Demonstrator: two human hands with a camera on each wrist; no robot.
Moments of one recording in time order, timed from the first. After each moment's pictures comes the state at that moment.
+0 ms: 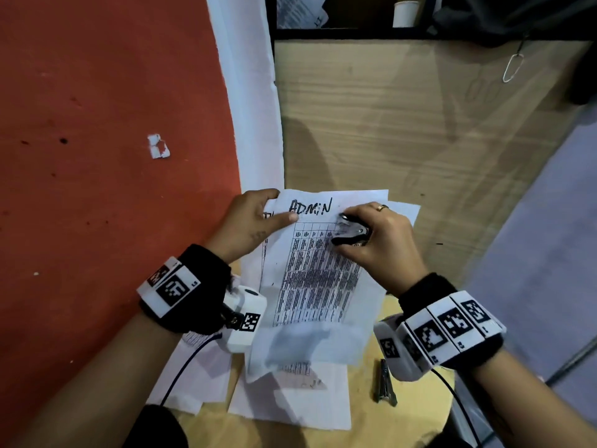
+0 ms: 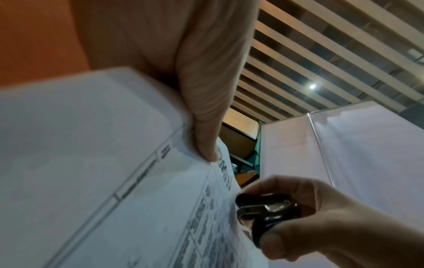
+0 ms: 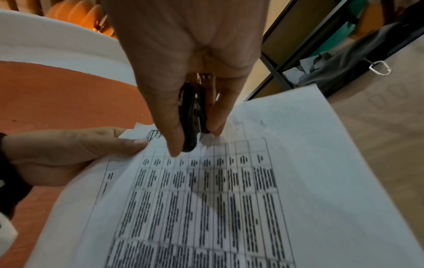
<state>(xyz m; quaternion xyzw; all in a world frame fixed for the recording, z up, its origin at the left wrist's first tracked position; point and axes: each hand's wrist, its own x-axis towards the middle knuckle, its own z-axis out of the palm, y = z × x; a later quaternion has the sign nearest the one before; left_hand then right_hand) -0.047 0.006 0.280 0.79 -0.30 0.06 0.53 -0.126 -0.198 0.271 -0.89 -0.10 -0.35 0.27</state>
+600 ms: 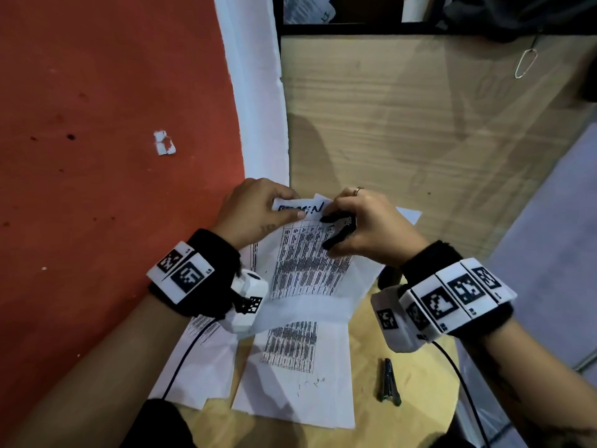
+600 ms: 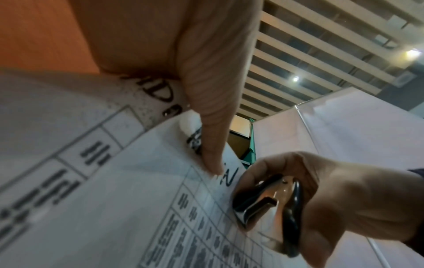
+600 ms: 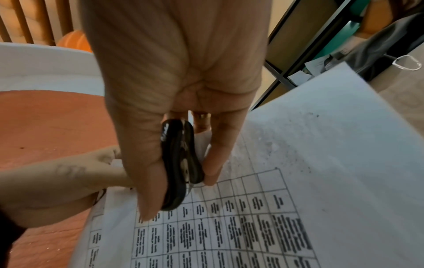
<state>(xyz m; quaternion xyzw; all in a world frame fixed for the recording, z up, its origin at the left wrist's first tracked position) -0.034 0.008 0.292 0.86 -0.33 0.12 0.38 -0.111 -0.186 0.305 -0.94 -0.17 -0.19 0.24</state>
